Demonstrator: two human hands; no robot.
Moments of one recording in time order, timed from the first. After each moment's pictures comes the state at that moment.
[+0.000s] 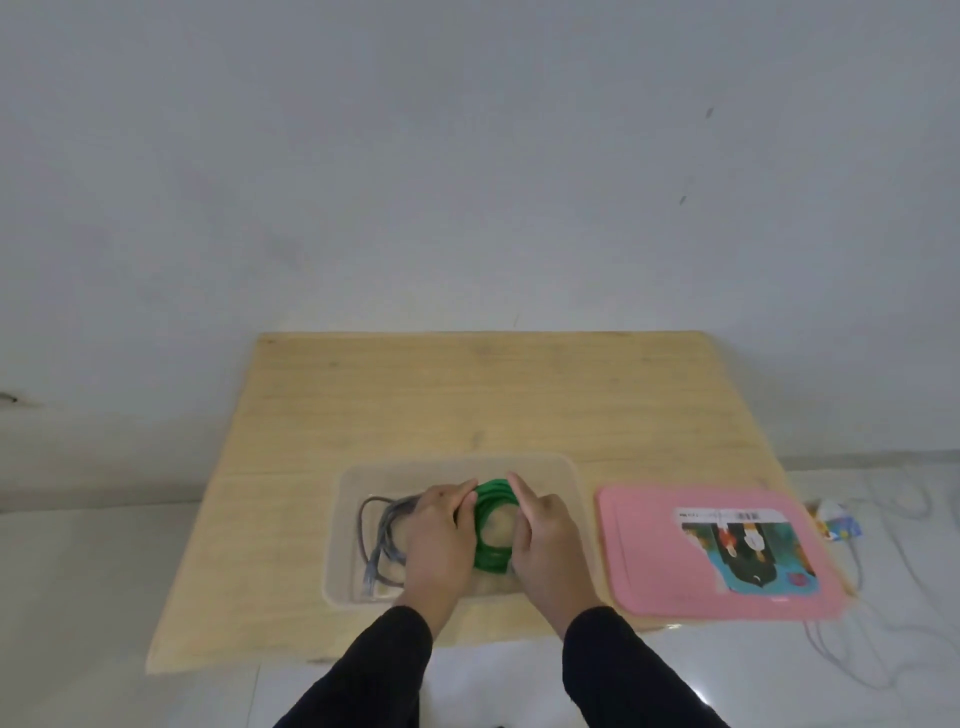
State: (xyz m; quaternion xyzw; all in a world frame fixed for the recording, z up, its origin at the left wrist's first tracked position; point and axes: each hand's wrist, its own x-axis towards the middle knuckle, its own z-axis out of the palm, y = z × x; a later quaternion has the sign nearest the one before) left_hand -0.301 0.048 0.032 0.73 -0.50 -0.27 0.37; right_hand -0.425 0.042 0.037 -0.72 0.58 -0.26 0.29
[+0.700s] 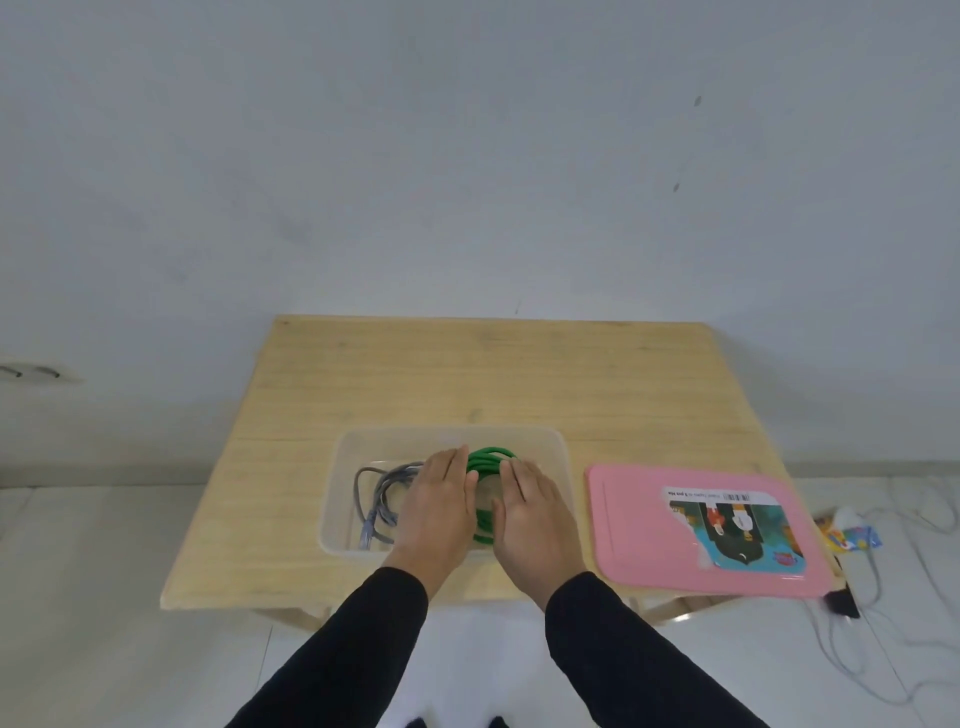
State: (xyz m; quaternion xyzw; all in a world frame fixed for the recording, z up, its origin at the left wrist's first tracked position) left_hand -0.313 0.065 0.036 0.73 -0.64 -0.14 0.21; right_hand -0.433 0.056 0.024 -0.81 0.57 -0.13 0.08
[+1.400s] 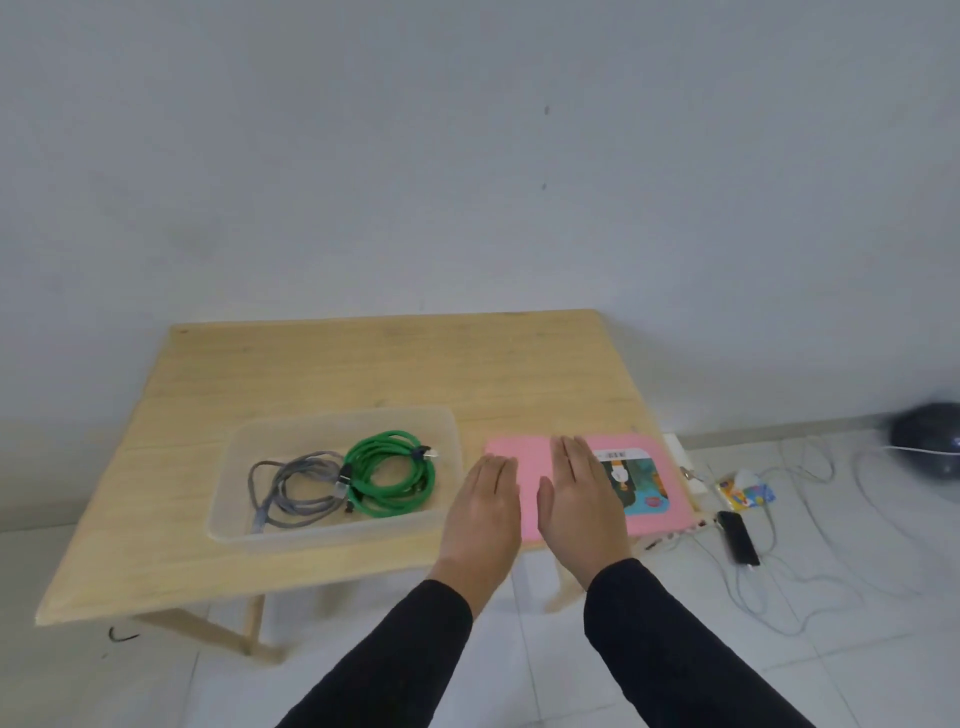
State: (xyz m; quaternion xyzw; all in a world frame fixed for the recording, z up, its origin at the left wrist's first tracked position) left_hand -0.464 0.089 0.049 0.58 -0.78 -0.01 0.23; right_hand -0.587 0.071 0.053 -0.75 0.64 -0.17 -0.01
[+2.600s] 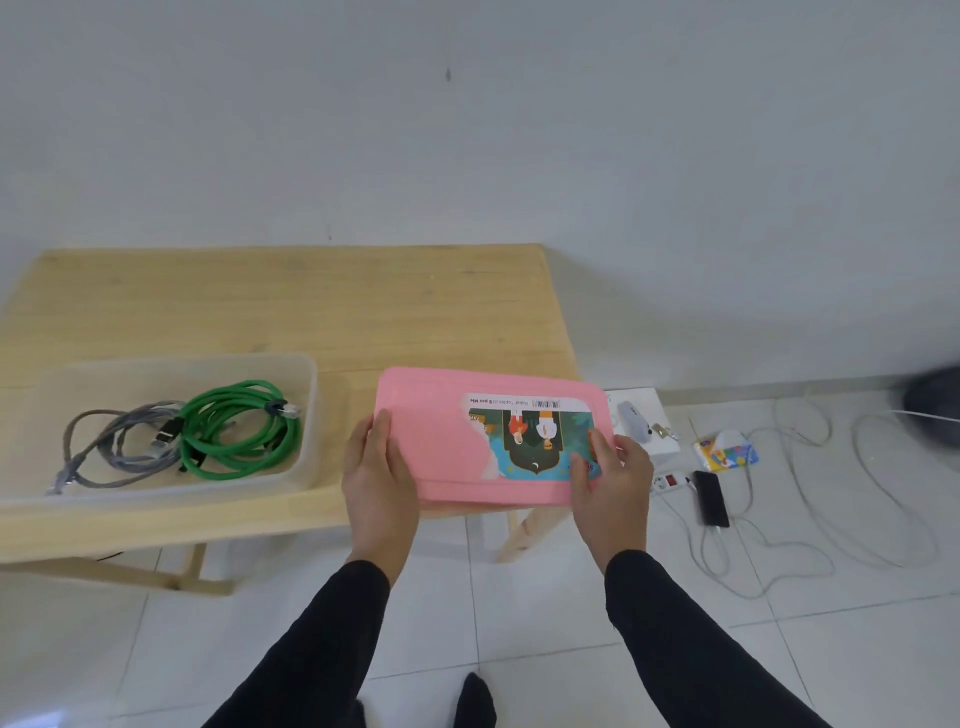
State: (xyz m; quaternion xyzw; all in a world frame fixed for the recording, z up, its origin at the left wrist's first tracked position) left_hand -0.557 0.062 0.003 0.77 -0.43 -0.21 0.43; right_hand -0.767 0.036 -0.001 -0.59 0.72 -0.31 0.19
